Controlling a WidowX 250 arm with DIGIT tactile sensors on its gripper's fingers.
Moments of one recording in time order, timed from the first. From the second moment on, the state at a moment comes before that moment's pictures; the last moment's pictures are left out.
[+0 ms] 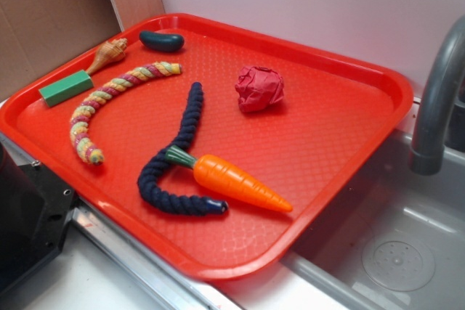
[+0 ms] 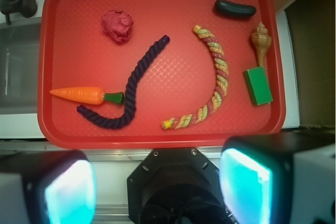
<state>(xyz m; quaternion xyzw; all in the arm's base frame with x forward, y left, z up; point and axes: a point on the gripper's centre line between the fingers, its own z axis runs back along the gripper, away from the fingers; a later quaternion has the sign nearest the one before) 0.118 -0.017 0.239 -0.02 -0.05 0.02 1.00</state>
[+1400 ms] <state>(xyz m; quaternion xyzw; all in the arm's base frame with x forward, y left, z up) 0.271 -0.061 0.059 -0.03 -0.10 -0.14 0.98</state>
